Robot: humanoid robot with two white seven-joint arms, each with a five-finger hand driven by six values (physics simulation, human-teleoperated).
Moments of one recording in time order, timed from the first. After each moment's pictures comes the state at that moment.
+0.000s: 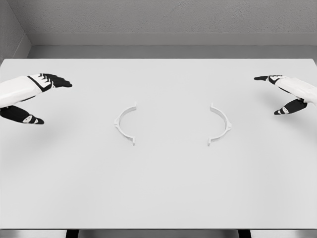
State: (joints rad) left arm -0.35 1.05 -0.36 -1.54 -0.05 -0.61 -0.42; right arm -0.60 -0.78 0.50 -0.96 0.22 -0.61 0.39
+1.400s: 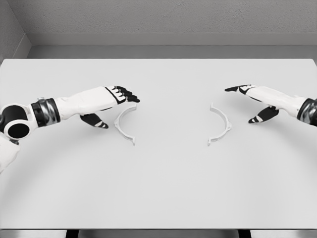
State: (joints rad) left arm -0.51 0.56 -0.46 -1.42 -0.44 -0.61 -0.54; right arm -0.55 -0.70 0.48 -1.08 0.23 -0.61 0.50
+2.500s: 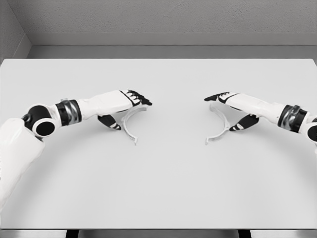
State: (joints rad) left arm -0.55 0.42 -0.49 -1.27 -0.56 -0.61 -0.54; right arm -0.51 -0.64 0.51 -1.17 0.23 -0.61 0.50
